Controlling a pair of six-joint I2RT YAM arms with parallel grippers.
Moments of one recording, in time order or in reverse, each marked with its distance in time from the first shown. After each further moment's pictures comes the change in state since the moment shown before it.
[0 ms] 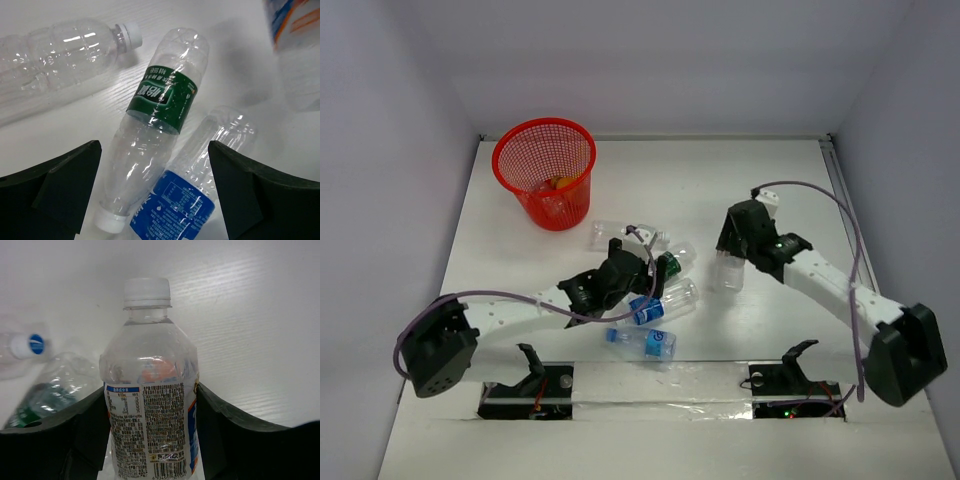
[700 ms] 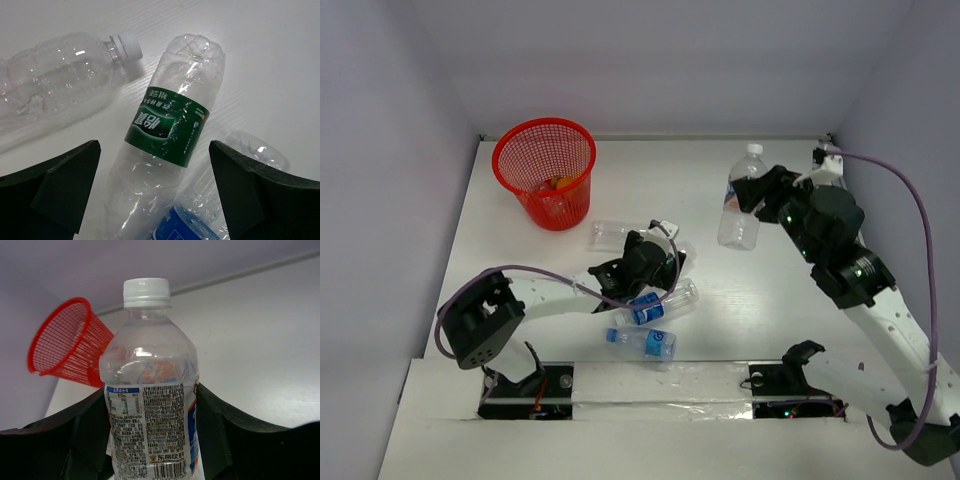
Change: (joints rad) left arm 0.000 0.269 0.156 0.011 -0.041 0.082; right arm 0.000 -0.463 0.228 0.044 -0.142 -0.097
